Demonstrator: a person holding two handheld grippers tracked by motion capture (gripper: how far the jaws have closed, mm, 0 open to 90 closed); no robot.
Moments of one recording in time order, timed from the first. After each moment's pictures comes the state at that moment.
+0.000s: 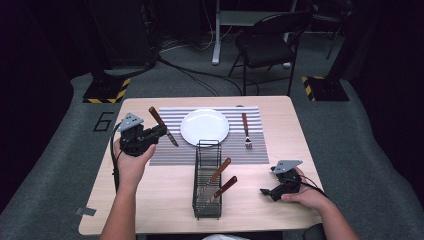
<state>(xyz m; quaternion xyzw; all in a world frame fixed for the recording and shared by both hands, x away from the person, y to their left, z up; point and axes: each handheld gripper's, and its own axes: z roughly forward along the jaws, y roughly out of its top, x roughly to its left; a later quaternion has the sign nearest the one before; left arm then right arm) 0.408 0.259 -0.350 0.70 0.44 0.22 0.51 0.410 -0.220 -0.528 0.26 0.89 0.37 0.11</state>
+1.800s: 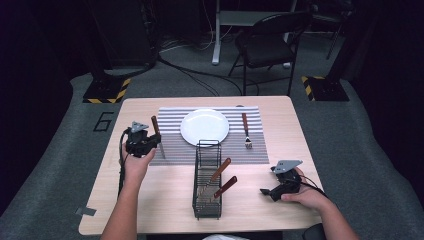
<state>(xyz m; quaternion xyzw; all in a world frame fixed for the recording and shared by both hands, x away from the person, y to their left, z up) 0.459 0.275 -0.430 0.72 0.52 0.23 0.40 0.410 -0.220 -0.528 0.26 0.89 0.37 0.11</state>
